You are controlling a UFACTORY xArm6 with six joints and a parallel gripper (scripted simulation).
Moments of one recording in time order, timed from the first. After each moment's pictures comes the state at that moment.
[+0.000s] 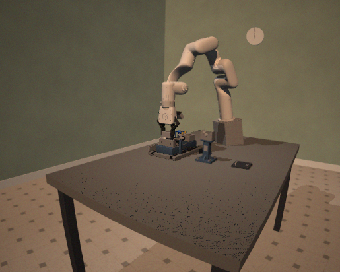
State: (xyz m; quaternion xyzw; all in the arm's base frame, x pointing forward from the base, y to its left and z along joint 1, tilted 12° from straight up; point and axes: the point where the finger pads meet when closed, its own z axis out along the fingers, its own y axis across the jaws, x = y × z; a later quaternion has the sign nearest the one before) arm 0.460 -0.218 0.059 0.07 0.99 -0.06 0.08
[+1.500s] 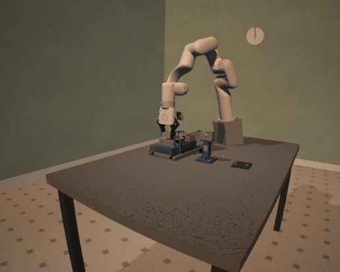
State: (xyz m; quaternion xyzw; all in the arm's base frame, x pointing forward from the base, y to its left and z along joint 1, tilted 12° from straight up) arm 0.461 -0.218 0.055 0.07 0.99 -0.06 0.08
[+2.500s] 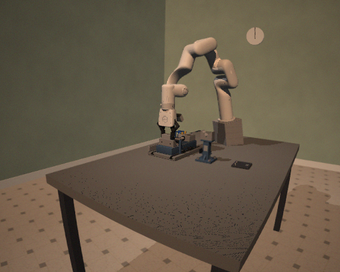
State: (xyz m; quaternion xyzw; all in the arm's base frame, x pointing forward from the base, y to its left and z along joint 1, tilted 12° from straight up) arm 0.463 -0.219 0.045 0.07 0.99 -0.06 0.08
